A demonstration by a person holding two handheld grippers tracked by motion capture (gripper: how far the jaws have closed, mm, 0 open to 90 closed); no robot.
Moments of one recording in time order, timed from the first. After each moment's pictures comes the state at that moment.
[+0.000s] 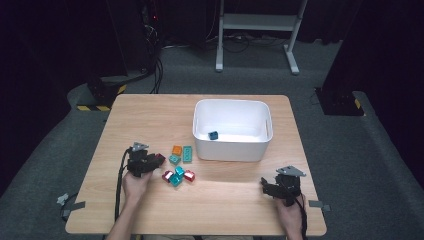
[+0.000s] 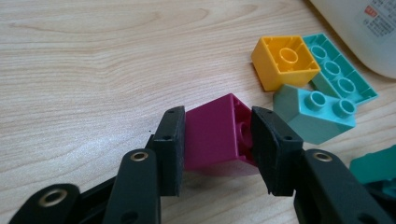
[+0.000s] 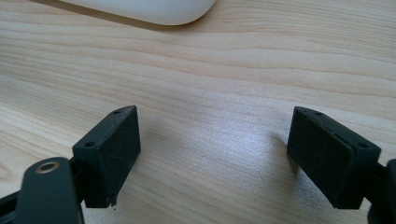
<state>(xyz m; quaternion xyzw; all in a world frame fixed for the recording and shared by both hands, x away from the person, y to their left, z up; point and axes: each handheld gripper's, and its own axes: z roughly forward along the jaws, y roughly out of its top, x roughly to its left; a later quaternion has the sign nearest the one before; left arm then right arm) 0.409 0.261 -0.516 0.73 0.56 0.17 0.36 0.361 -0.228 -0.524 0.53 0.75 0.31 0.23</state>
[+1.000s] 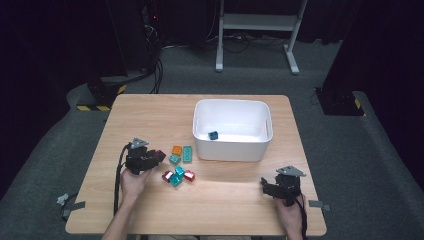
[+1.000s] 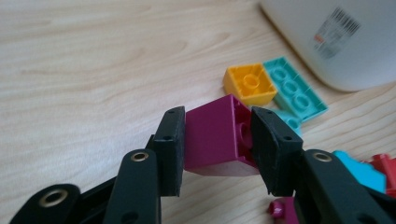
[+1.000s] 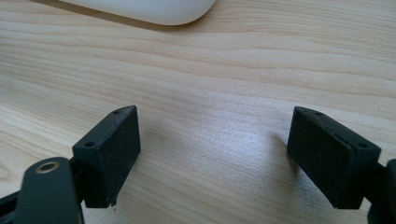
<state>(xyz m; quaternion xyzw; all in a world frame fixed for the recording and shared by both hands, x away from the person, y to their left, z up) 0.403 0.255 -0.482 0.74 0.53 0.18 0.38 0.361 -0.228 -0.524 0.53 0.75 0.31 0.23</state>
